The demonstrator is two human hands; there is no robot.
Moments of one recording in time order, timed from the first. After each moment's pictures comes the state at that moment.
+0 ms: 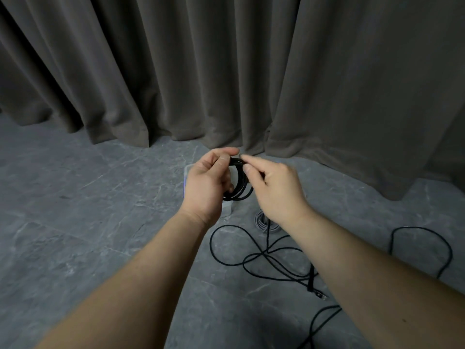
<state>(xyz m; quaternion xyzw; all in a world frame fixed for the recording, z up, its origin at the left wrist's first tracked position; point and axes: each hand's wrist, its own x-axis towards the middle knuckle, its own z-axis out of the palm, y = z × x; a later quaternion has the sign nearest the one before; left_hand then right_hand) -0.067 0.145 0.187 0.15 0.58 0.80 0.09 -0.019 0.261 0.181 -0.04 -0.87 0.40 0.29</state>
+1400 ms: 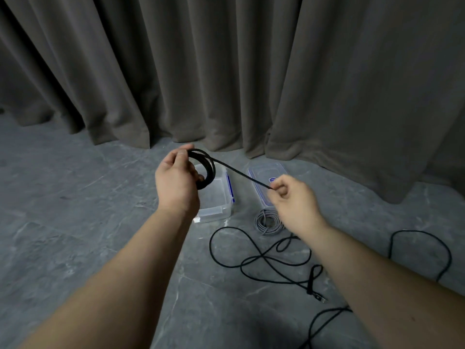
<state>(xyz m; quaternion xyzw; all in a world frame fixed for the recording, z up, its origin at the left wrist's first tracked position) -0.092 0.124 0.191 -0.01 0.56 0.83 -0.05 -0.013 0.295 0.144 -0.18 -0.87 0.43 0.17</state>
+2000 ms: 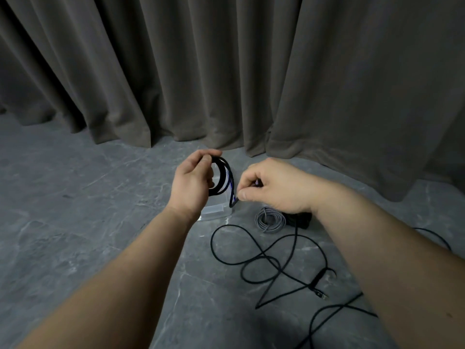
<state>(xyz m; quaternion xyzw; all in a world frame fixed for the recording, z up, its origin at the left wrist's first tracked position) -0.079 0.123 0.186 0.13 0.69 0.71 0.00 -0.008 0.273 0.229 0.10 -0.94 0.34 -0.02</state>
